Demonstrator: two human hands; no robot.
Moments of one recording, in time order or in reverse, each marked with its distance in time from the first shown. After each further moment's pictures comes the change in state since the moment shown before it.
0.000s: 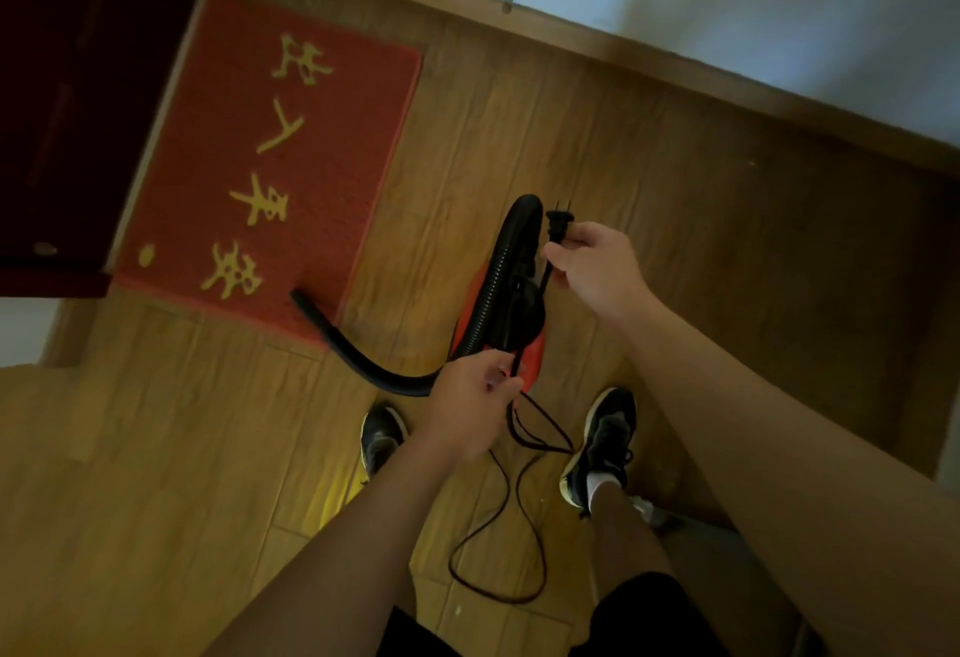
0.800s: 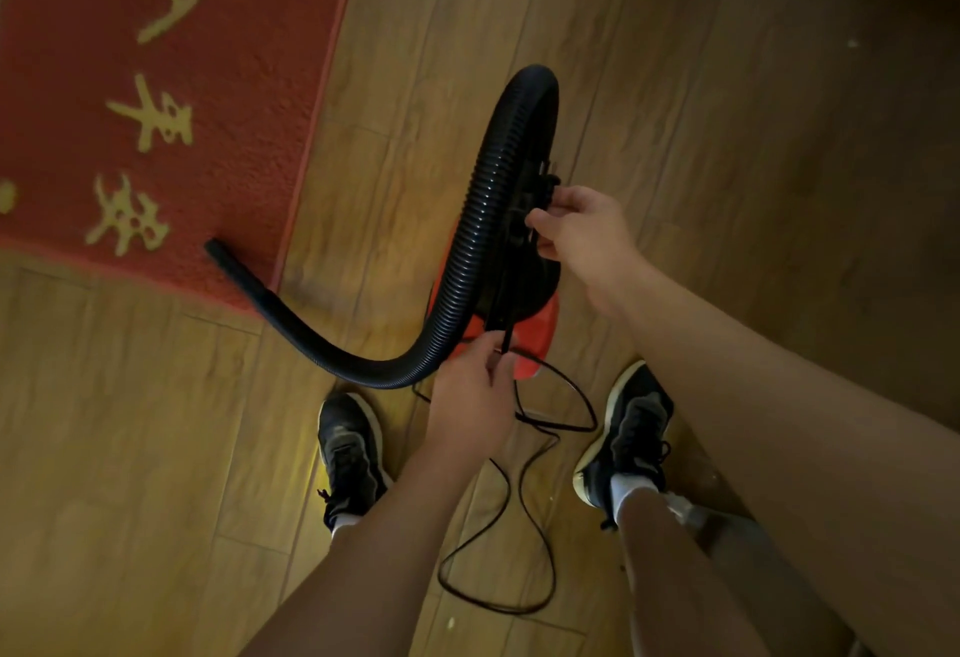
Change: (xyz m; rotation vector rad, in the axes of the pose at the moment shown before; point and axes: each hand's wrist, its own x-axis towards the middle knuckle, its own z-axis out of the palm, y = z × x) left_hand 0.121 -0.127 0.098 -0.022 0.208 -0.018; right_hand 0.156 0.162 0.050 0.078 -0.018 0.078
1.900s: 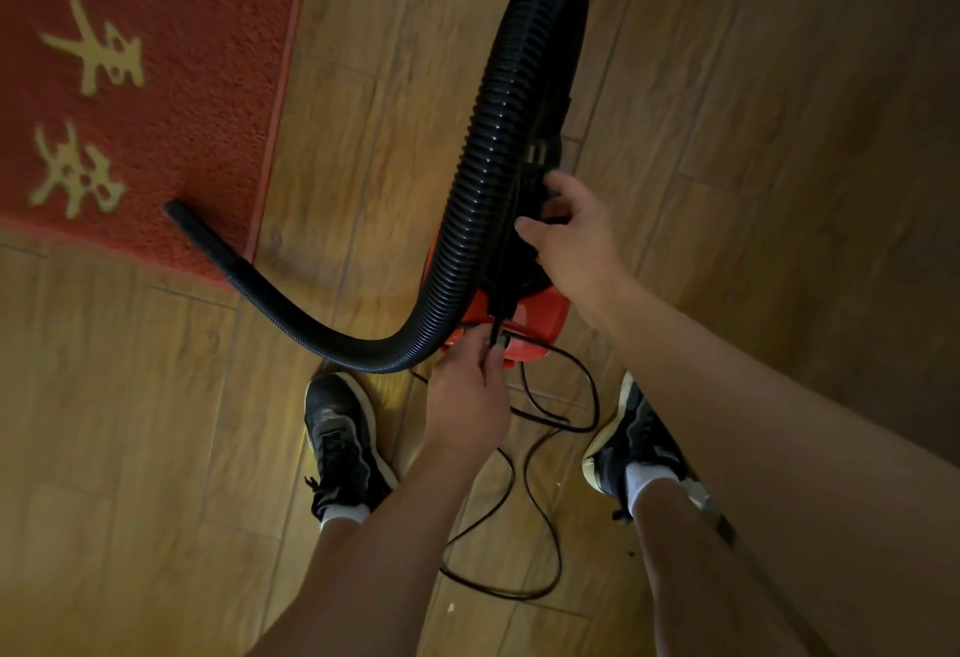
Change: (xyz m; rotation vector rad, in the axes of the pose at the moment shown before) left_hand 0.018 -0.064 0.031 0.087 0.100 0.006; right_hand 0.031 0.082 0.026 -0.001 -0.021 -0.097
